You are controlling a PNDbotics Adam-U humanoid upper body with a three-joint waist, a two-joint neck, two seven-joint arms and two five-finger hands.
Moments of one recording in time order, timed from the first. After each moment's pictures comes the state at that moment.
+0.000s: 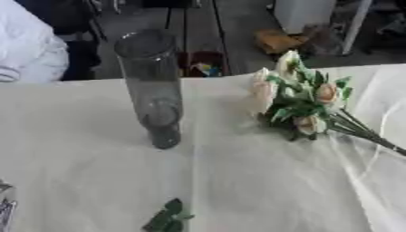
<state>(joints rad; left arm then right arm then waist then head) -0.55 0.07 -0.05 -1.98 -0.14 -0.38 0.44 -0.40 -0.58 -0.23 -1.98 -0.02 -0.36 -0.22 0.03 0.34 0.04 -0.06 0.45</state>
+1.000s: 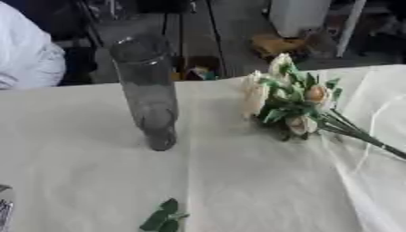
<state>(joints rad) -0.53 0.07 -0.06 -1.98 -0.14 -0.37 0.43 -0.44 -1.06 -0.14 -1.57 0.25 -0.41 -0.01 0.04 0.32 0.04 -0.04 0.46</state>
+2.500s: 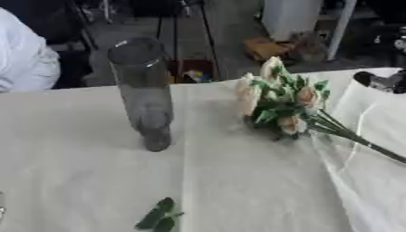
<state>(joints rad) -0.51 0.08 -0.08 -1.98 -0.12 -0.36 0.40 -0.93 -1.00 0.12 -0.96 0.71 -0.68 0.21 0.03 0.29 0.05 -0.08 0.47</state>
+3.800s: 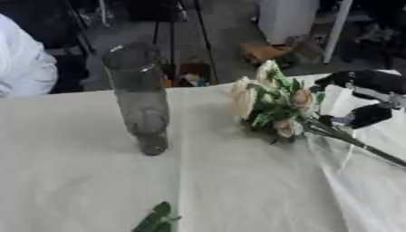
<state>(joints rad) -0.51 0.07 -0.09 -1.98 -0.11 -0.36 0.39 -0.96 -0.86 0.13 -0.75 0.83 -0.73 0.22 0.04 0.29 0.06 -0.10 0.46</state>
